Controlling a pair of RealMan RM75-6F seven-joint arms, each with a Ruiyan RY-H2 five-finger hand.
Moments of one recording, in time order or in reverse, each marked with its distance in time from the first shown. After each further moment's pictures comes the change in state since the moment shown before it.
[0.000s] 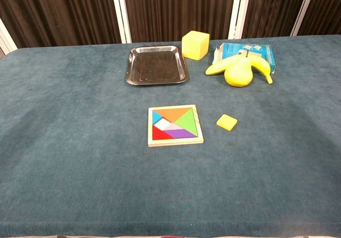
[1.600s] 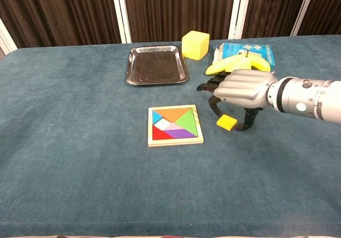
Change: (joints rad) left arm 0.004 0.035 -0.001 -0.006 -0.036 -0.010 -0.037; right arm 0.625 -0.421 0.046 0.326 0.280 -0.605 -0.475
